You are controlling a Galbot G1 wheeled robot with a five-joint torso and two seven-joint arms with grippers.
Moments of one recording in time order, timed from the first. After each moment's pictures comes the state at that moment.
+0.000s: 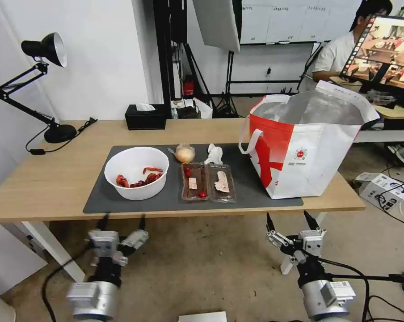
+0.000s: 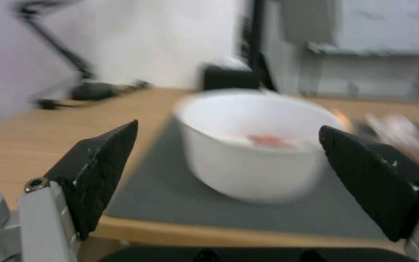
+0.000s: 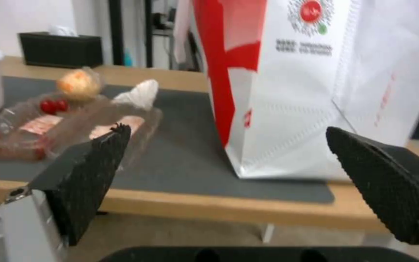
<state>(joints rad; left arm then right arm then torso) 1.80 -1.51 -0.67 -2.40 -0.17 0.04 -0.13 -1.76 1.39 0.58 2.32 0.09 -0.06 -0.01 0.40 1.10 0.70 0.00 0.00</state>
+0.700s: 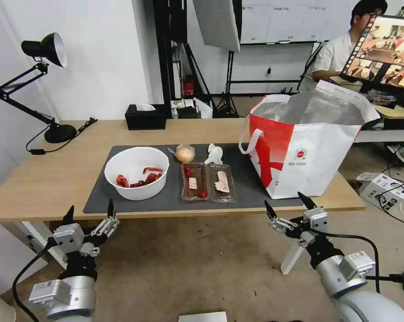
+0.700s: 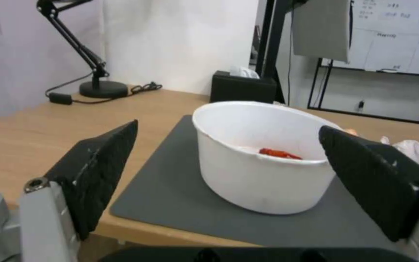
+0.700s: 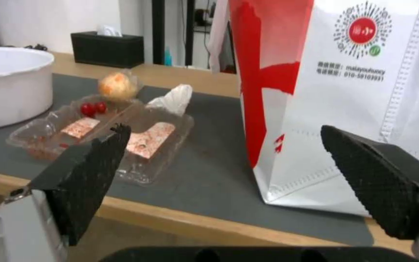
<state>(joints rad) 1.79 -1.53 -0.65 -2.37 -0.19 0.01 -0.12 -1.69 1.21 0.62 2.32 0.28 -0.16 -0.06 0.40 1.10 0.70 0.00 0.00</state>
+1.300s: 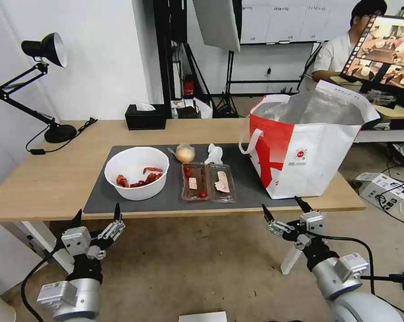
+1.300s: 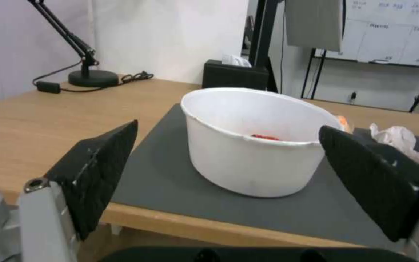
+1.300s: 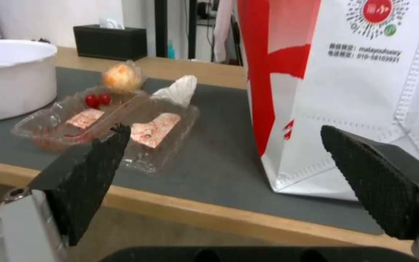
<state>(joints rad) 1.81 -1.53 -0.63 -2.37 -0.18 0.01 -0.11 -1.69 1.21 0.60 2.31 0.27 -0.16 -0.06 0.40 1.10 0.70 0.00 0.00</state>
